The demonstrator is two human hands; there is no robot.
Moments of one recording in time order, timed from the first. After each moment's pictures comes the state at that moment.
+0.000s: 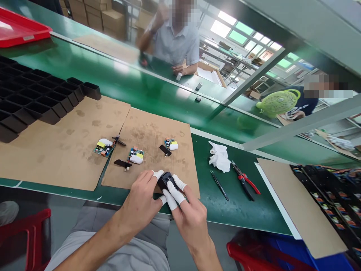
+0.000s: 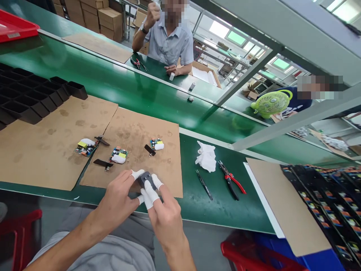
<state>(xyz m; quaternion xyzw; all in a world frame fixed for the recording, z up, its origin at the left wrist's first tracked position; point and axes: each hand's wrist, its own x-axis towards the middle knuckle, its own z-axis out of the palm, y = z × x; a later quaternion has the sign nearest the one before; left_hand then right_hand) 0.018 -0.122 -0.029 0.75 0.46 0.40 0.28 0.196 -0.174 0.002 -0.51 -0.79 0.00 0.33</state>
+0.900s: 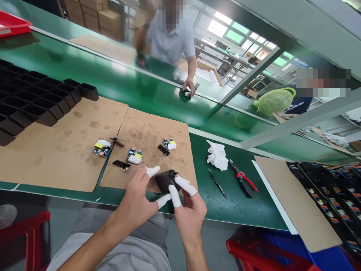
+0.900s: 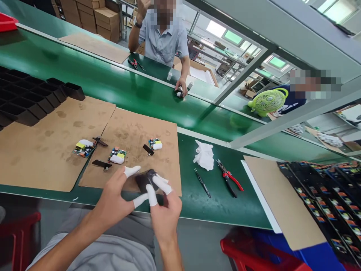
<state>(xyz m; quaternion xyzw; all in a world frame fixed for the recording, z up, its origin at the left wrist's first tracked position) 0.009 -0.119 -0.037 0.72 0.45 0.42 0.32 0.175 -0.163 -0.019 -0.59 -0.53 0.19 0.58</state>
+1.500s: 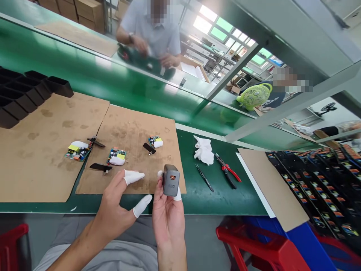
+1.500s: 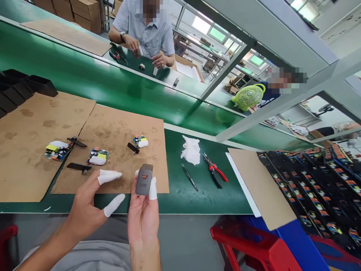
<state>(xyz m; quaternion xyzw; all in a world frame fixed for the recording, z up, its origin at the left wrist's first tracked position) -0.002 -0.125 -0.042 0.70 0.40 0.49 0.31 0.143 -0.163 -0.030 -0.45 -0.04 0.49 0.74</state>
